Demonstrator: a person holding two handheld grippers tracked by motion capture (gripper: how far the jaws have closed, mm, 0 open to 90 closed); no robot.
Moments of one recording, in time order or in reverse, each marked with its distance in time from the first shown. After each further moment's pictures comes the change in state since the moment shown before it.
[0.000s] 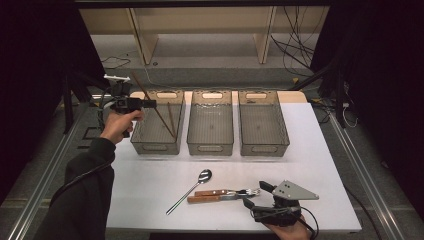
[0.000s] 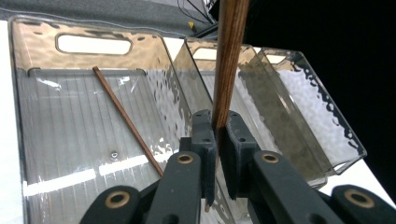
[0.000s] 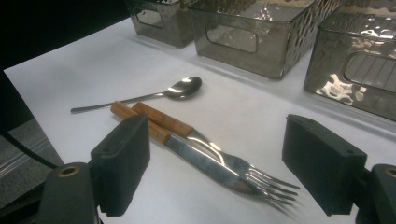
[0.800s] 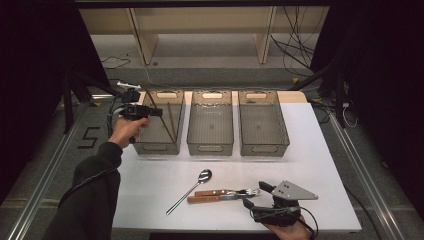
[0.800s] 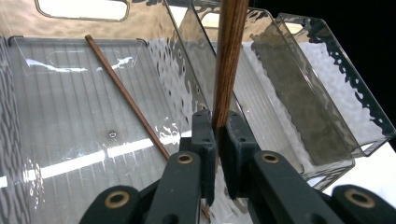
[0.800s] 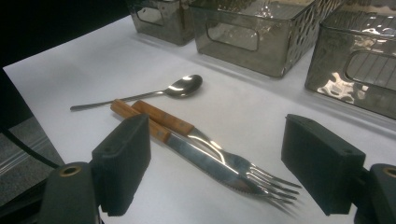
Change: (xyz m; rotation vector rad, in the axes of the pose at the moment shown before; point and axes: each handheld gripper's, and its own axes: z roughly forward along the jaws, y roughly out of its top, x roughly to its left) left arm 0.001 -0.016 0.025 0.089 0.030 0.026; right arm 0.001 -0.001 0.001 0.006 -0.001 -0.003
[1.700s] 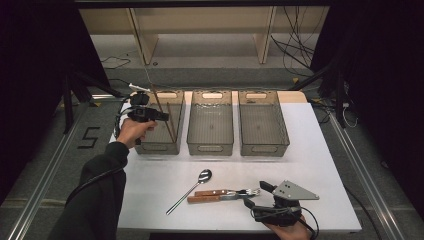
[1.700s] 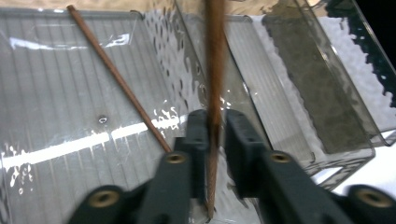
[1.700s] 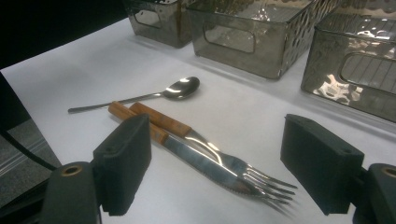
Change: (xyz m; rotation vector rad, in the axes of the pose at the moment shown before) left arm -0.007 -0.002 0.022 0.084 0.051 -0.014; right arm -0.001 0.000 -0.001 -0.008 -0.007 0.000
